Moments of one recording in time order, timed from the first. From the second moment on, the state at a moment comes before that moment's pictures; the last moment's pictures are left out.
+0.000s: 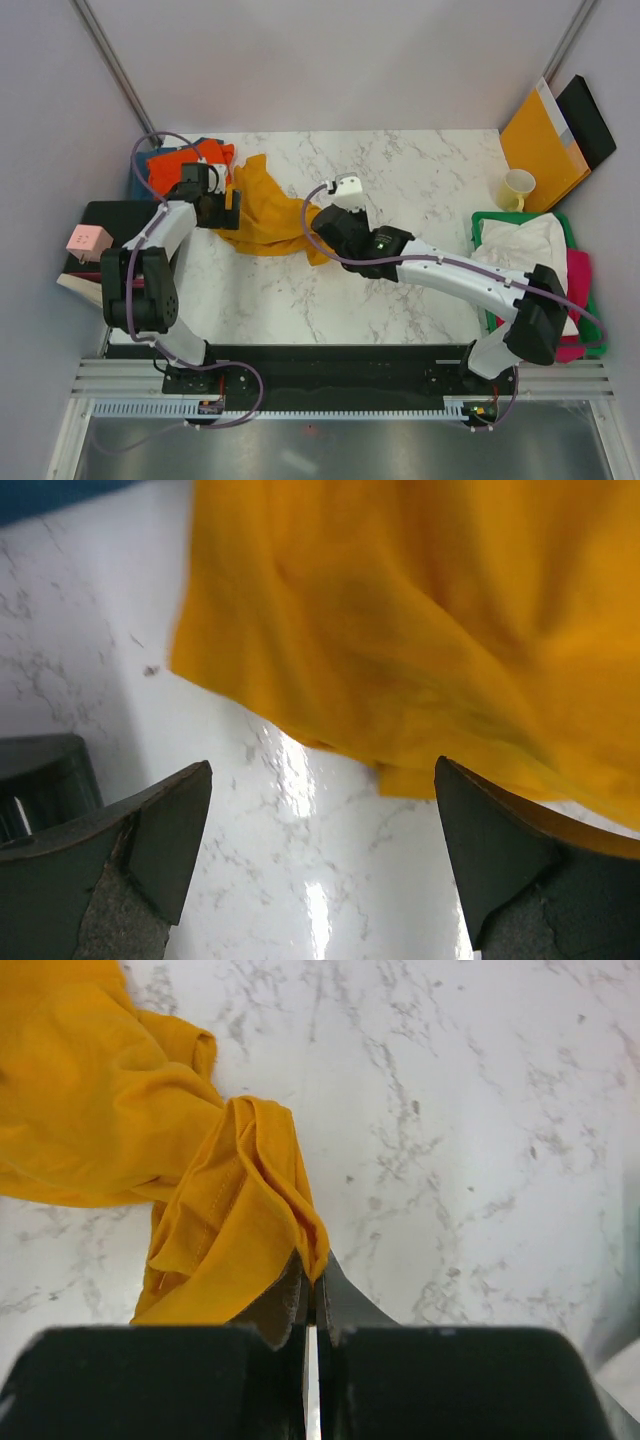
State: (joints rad) left arm 0.00 1.59 1.10 -0.47 0.04 0.09; right arm 1.02 1.57 1.35 -0.50 0.79 0.46
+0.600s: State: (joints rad) left arm 0.02 1.82 1.22 -0.41 0.09 0.07; right arm 0.99 1.45 1.21 -0.61 0.86 0.56
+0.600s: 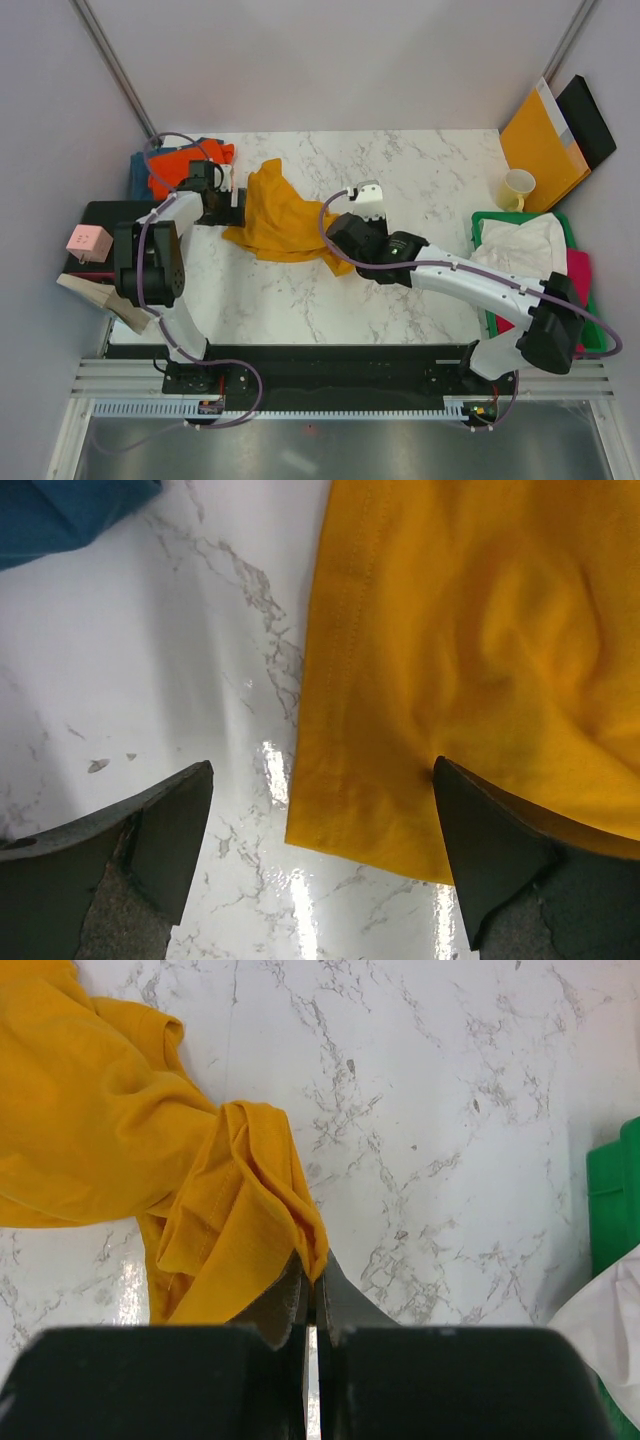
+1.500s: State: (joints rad) left arm 0.15 1.58 1.64 -0.62 0.31 0.04; right arm 0.37 1.39 1.53 -0.61 0.83 0.42
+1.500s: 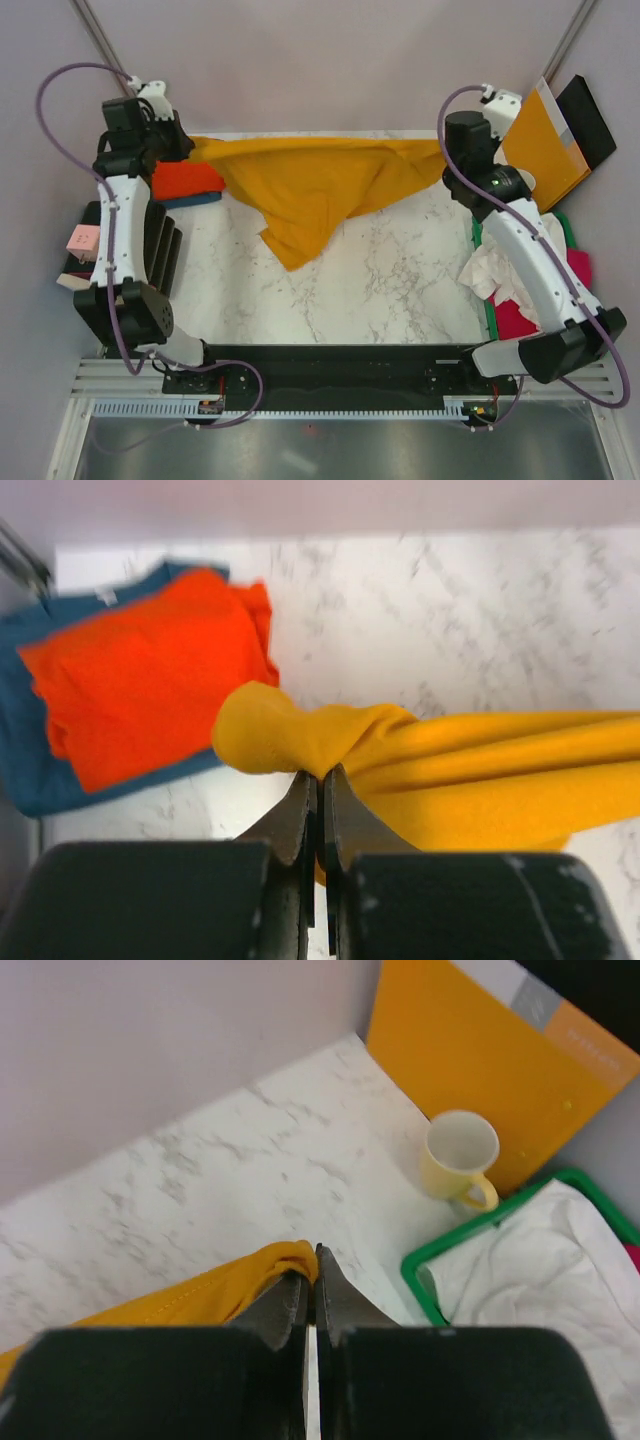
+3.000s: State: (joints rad) left arm 0.16 1.52 2.07 -0.66 0.40 -0.01; right arm 0.35 1.25 1.65 -0.43 0.71 0.27
